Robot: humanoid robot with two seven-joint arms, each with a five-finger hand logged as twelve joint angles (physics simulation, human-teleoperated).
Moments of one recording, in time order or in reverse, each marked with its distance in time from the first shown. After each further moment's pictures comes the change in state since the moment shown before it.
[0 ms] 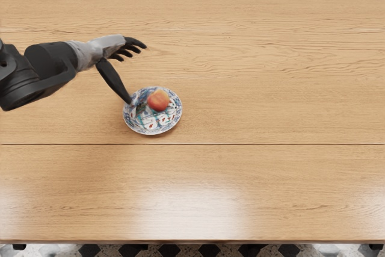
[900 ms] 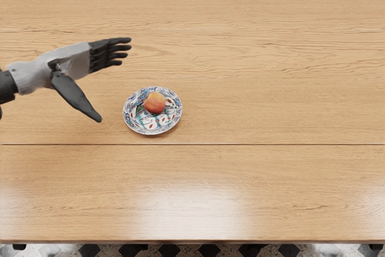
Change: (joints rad) left arm 0.253 0.269 -0.027 0.105 -0.274 -0.369 -0.861; right arm 0.000 0.000 0.000 0.000 0.000 0.000 0.000
